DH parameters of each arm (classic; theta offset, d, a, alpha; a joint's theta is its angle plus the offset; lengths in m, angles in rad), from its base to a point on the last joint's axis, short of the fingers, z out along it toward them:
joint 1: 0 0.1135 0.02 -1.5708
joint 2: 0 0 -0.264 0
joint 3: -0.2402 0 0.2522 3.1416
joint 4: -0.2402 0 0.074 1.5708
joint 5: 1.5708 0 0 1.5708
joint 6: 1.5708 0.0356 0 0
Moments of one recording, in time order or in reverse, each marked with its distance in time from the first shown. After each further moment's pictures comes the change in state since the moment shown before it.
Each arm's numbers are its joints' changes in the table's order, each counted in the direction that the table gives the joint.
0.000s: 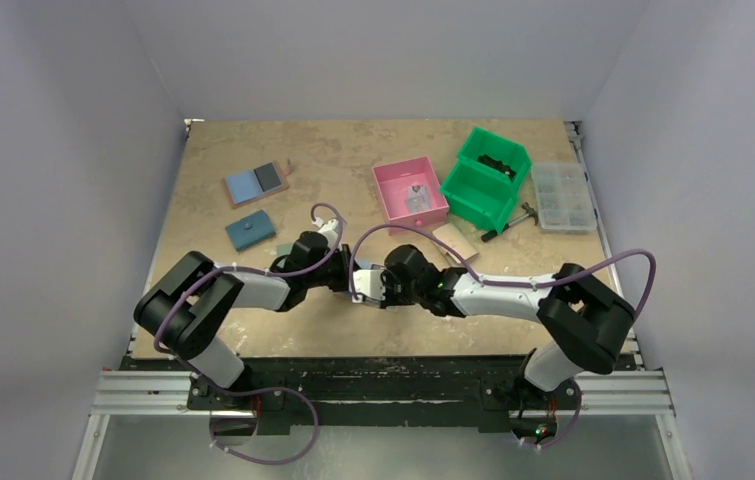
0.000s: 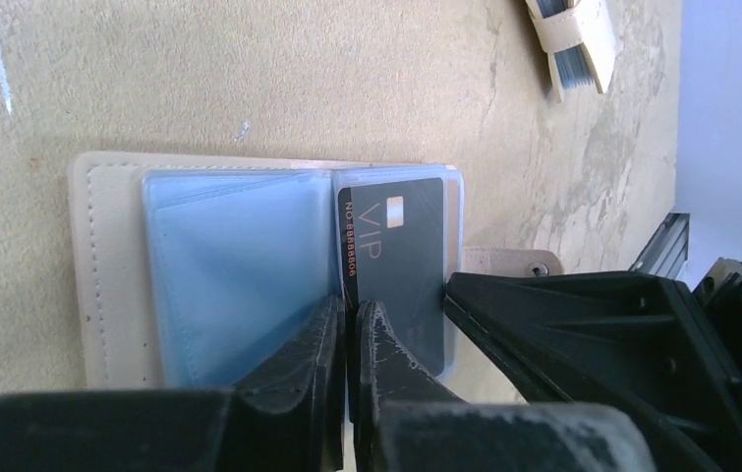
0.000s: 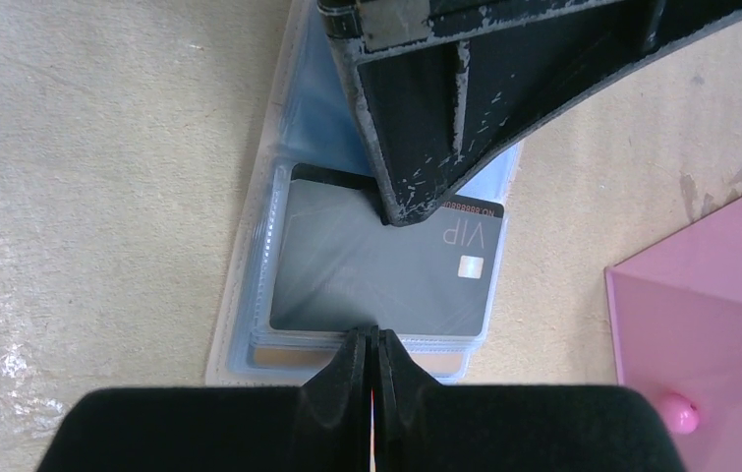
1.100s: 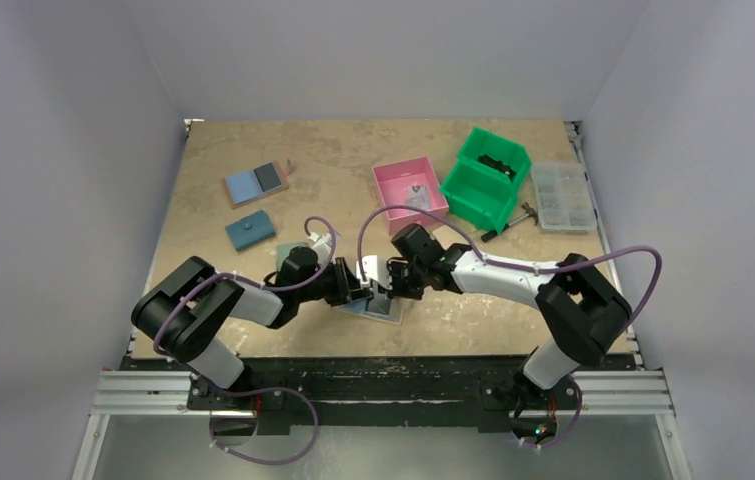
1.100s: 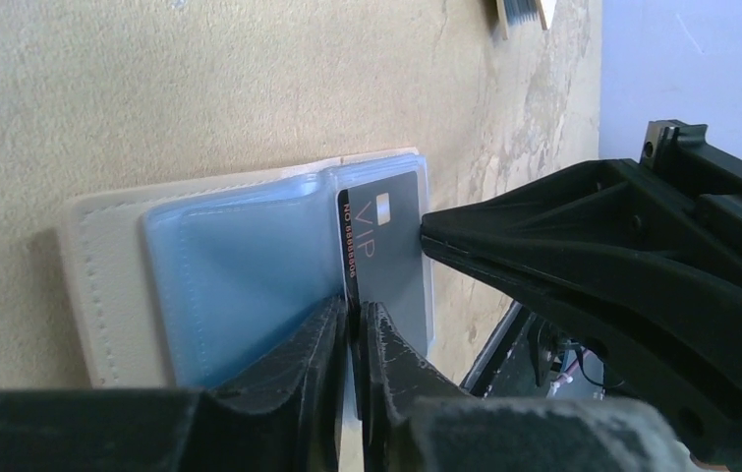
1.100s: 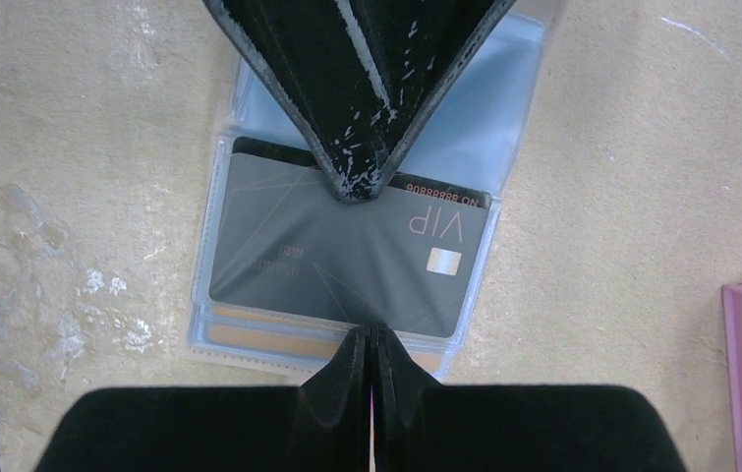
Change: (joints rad) left arm -0.003 -0.021 0.154 0.227 0.105 -0.131; right arm -0.139 0.037 -0.129 -0.272 -0.298 -0.015
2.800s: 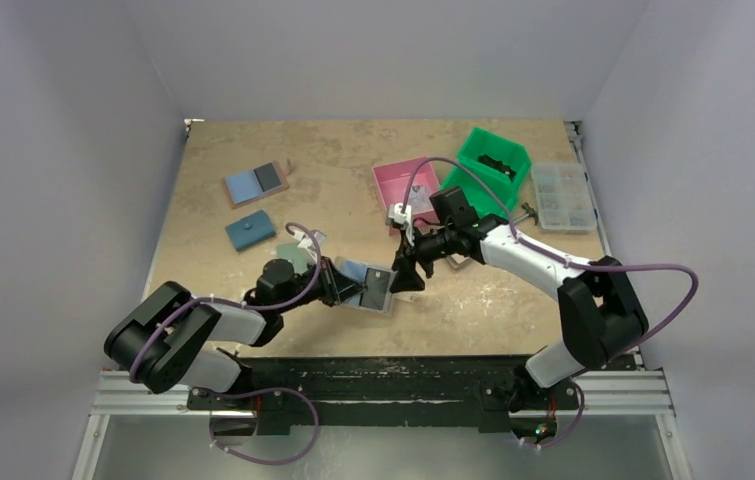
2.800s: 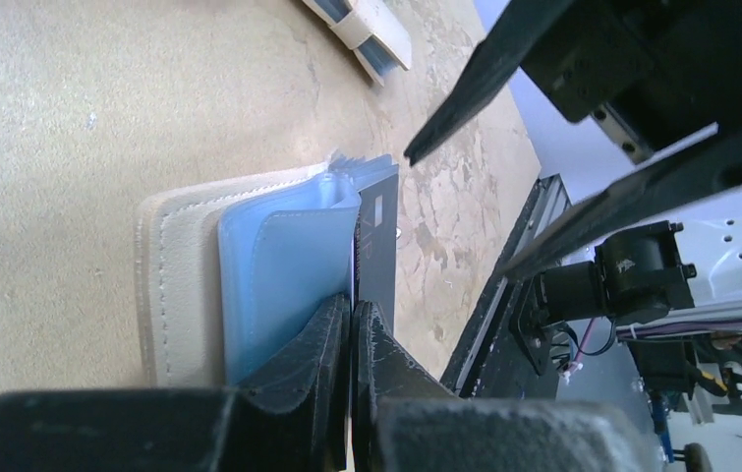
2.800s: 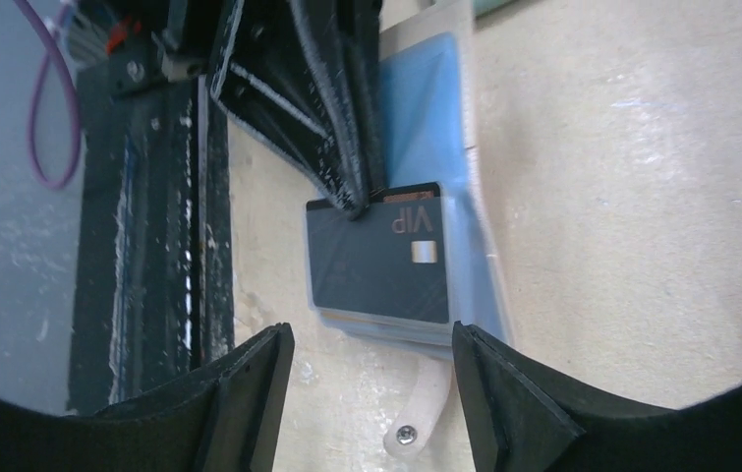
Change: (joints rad) left arm 0.030 -0.167 0.154 0.266 0.027 0.109; right arm -0.253 -0.052 -0.096 -0.086 -0.547 0.286
